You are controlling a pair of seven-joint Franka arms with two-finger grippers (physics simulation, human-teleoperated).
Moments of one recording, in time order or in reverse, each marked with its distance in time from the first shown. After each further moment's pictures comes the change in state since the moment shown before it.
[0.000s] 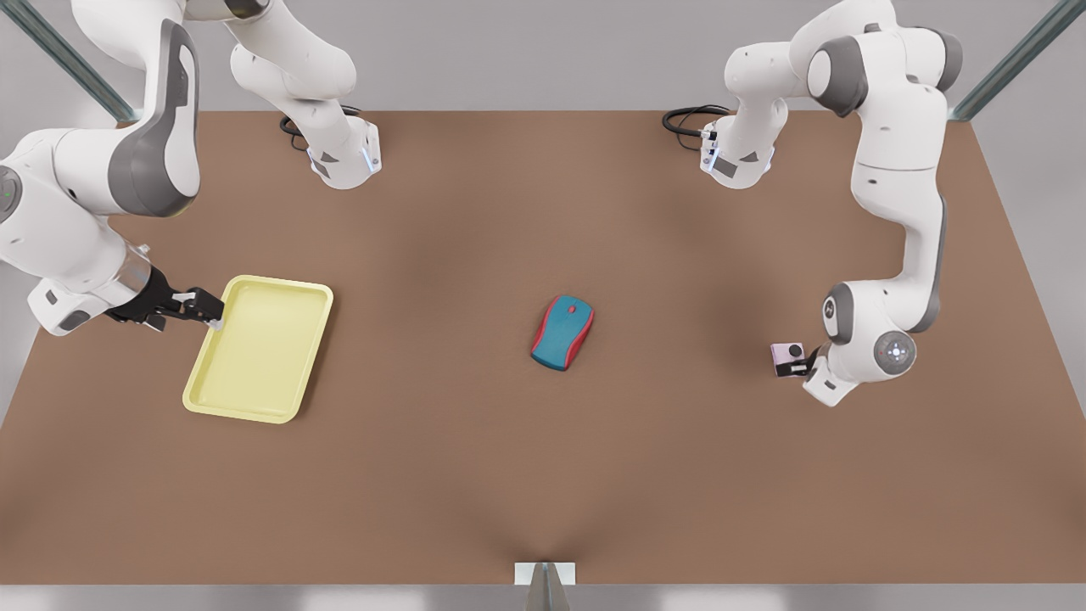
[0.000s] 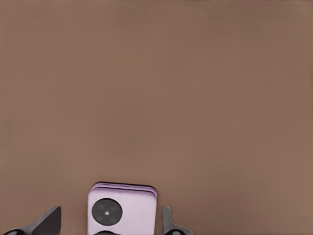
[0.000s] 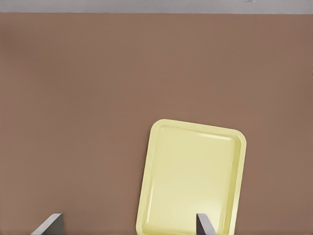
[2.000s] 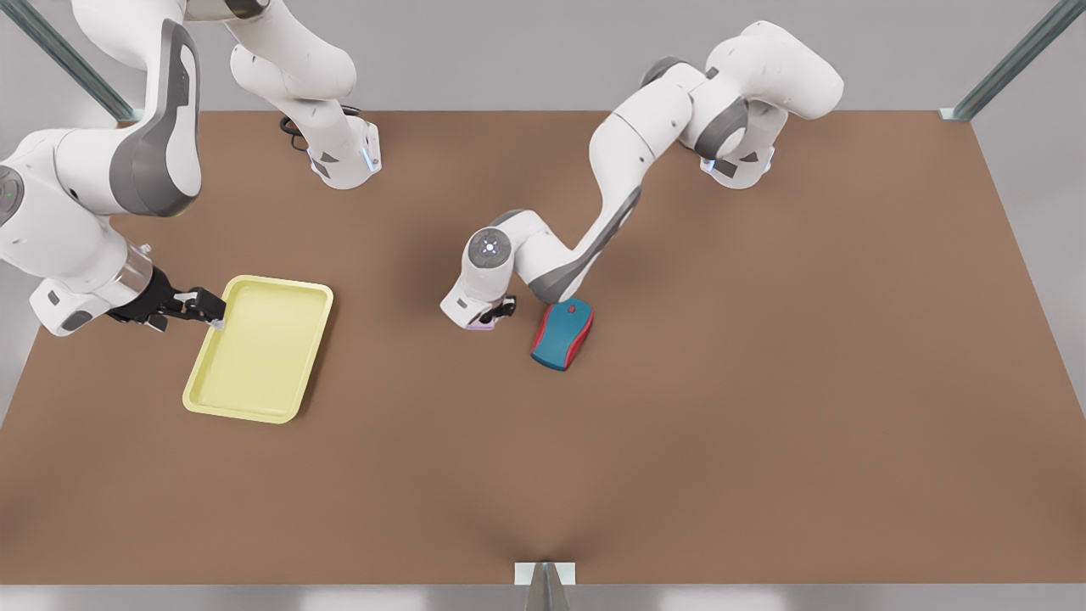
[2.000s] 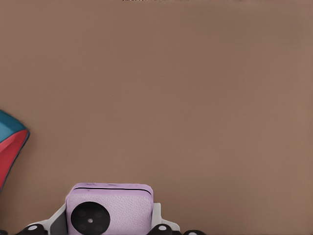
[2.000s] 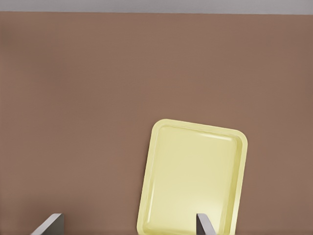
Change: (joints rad) left arm -0.978 0.473 -0.021 0.959 -0.154 -0.168 -0.915; right arm 0.002 0.004 0.001 0.002 0.001 -0.002 -0.002
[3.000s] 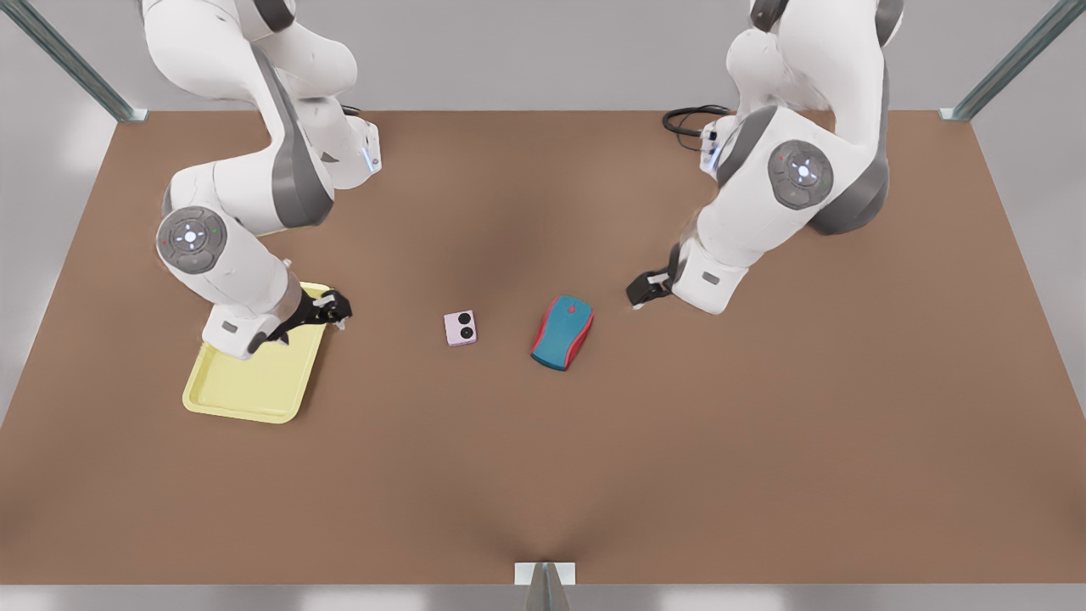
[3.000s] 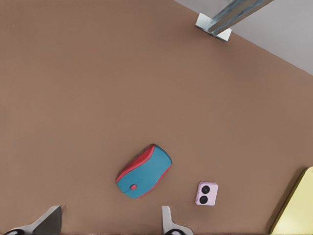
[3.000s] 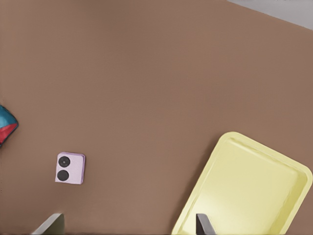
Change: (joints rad) left arm 0.415 -0.764 0.091 -0.389 -0.099 -0.503 0.196; right arm 0.223 0.125 0.105 0.073 -0.056 -0.039 0.007
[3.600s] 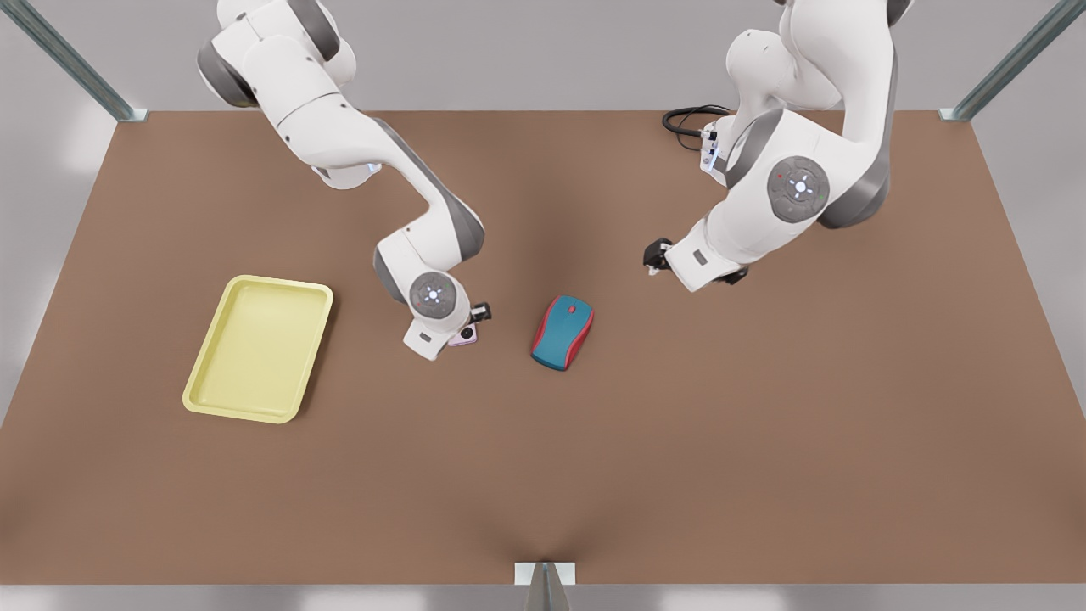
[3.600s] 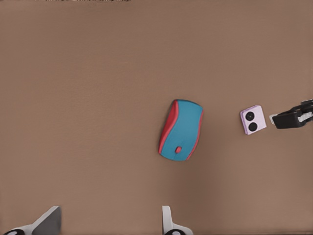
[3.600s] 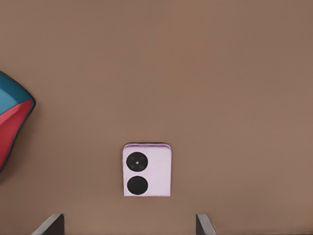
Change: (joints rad) left arm -0.011 -0.074 -0.005 -0.171 0.017 0.003 0.535; right arm 0.227 0.233 0.063 -0.259 0.015 0.306 0.447
